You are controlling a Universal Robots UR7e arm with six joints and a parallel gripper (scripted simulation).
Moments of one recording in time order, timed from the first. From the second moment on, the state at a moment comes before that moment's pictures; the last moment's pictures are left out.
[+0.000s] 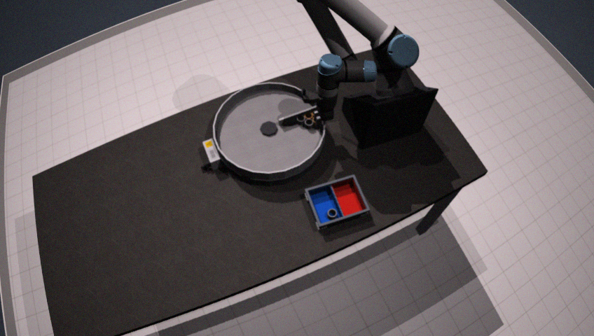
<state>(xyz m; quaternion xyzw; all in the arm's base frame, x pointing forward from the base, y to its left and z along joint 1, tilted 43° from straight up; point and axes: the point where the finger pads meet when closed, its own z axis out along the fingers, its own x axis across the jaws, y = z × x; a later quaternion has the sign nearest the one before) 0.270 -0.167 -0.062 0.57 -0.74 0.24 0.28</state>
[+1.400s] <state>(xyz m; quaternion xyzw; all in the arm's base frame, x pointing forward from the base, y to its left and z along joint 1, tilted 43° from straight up) 0.270 -0.167 -0.062 0.57 -0.74 0.24 0.28</state>
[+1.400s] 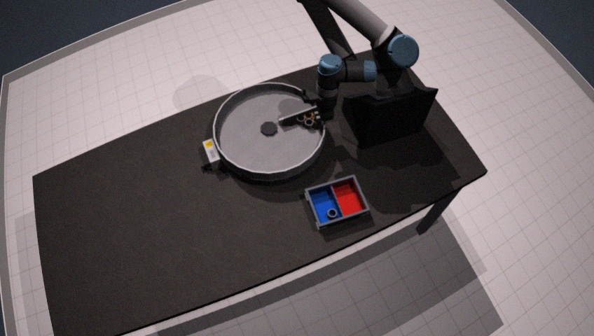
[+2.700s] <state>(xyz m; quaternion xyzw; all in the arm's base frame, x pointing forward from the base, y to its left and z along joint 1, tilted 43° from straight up) 0.270 -0.163 -0.058 0.57 -0.74 0.24 0.28</state>
